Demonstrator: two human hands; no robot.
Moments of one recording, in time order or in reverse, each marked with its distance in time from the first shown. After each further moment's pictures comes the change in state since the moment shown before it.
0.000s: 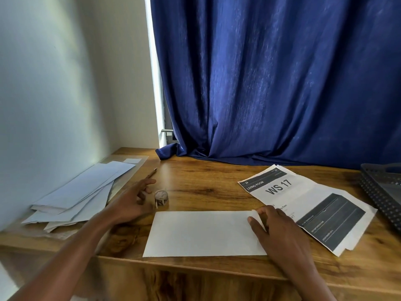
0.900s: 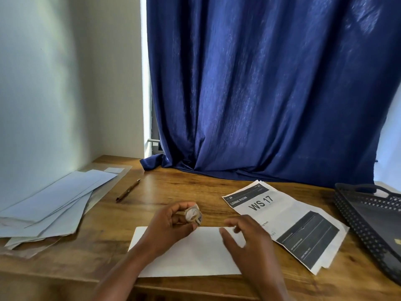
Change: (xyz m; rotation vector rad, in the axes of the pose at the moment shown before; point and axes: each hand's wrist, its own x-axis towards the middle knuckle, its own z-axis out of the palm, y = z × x) left_hand -0.018 0.120 0.088 -0.673 -0.003 0.125; right_hand -0.006 -0.028 -0.015 0.326 0.106 -0.153
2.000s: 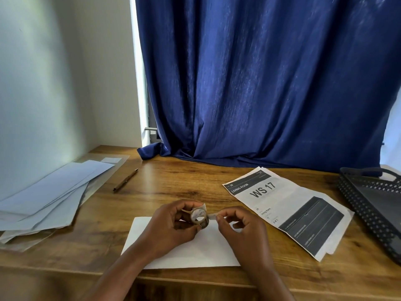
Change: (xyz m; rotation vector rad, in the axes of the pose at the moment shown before) left_hand -0.011 -0.009 0.007 0.084 -0.088 0.095; right_hand 0.003 -0.003 0.022 0.457 0.005 0.193
